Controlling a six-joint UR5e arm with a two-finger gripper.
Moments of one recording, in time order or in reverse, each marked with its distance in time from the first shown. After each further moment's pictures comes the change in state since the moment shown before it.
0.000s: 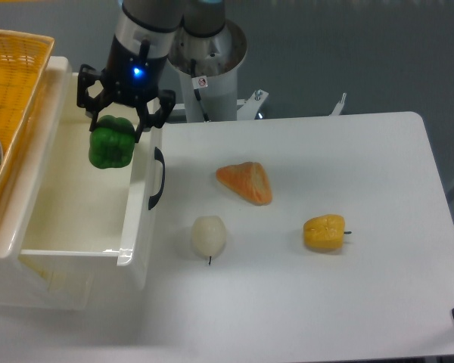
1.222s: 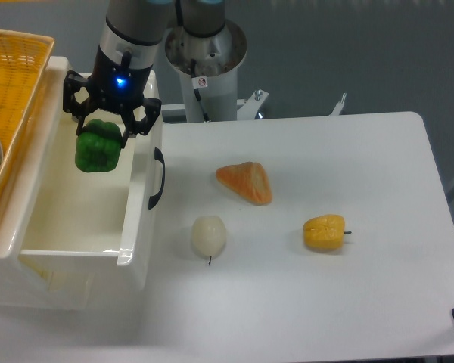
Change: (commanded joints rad) arm -0.008 -0.006 0.002 0.005 0.005 0.012
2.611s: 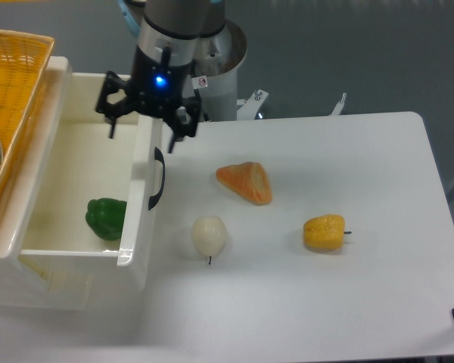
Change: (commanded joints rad) arm 0.110 -0.018 0.009 0.054 0.208 0.274
